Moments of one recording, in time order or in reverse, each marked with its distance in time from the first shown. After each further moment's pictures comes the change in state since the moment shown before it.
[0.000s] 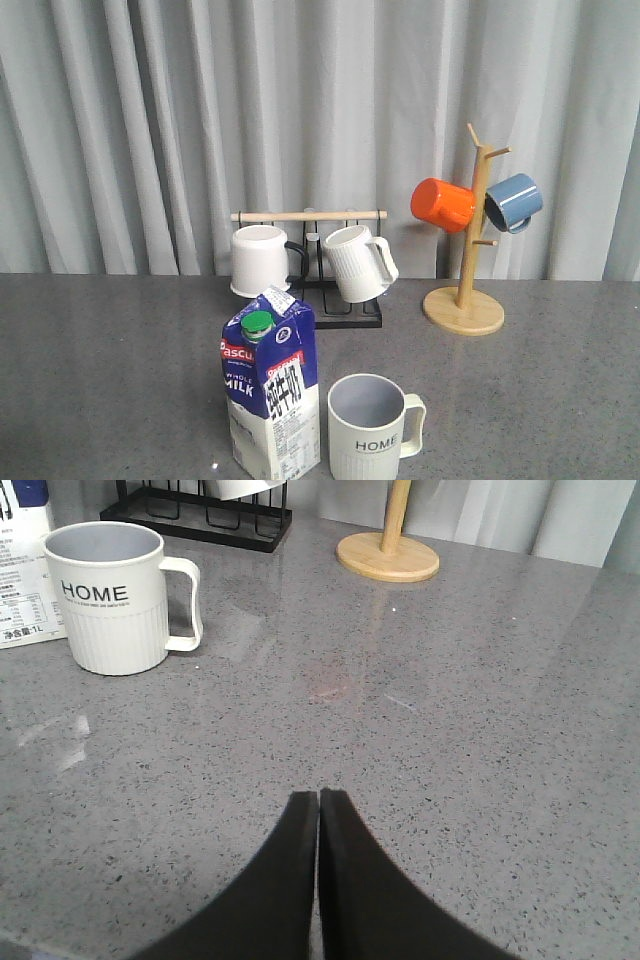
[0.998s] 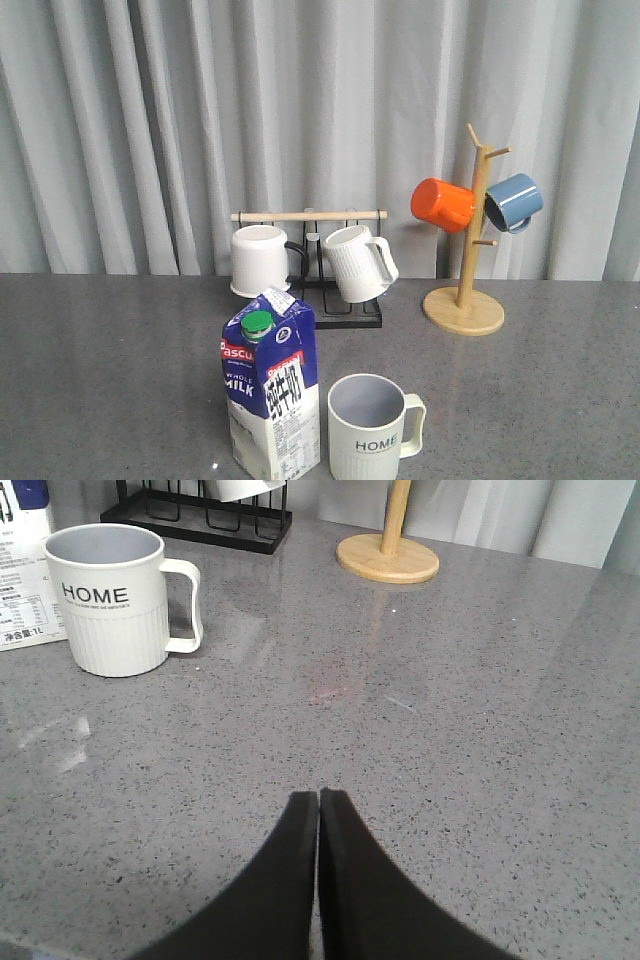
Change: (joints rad) left arm 0.004 -0.488 0.739 0.118 -0.408 -0.032; right arm 0.000 0.000 0.000 -0.001 -0.002 0.002
